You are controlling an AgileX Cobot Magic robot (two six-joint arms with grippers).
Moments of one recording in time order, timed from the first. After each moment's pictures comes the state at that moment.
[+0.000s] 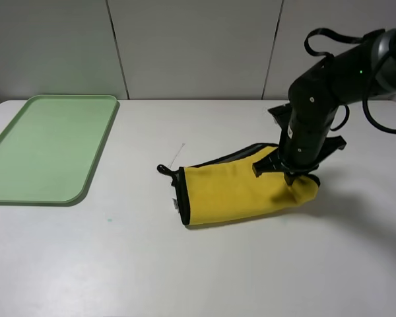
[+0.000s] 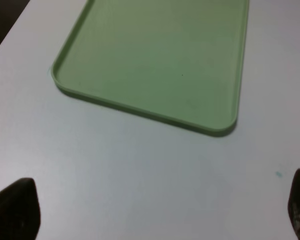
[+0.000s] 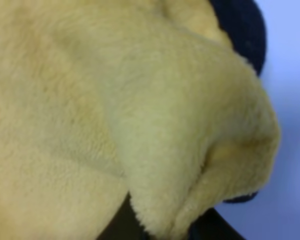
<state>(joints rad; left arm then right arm) -0.01 0.00 -0.50 0.17 1.08 -0.29 0.48 1.89 -1.02 -0.33 0.68 0.41</state>
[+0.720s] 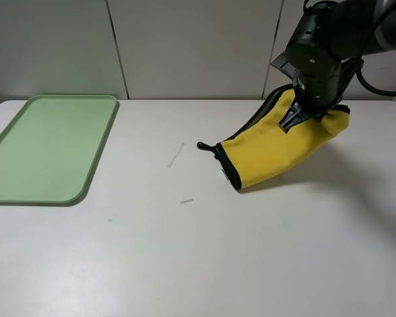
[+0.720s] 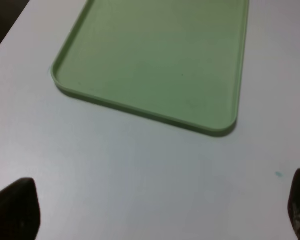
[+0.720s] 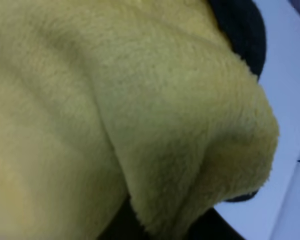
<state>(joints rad) -0.01 0.00 -0.50 0.17 1.08 -0.29 0.48 1.89 -1.25 -0.81 0.91 0.36</state>
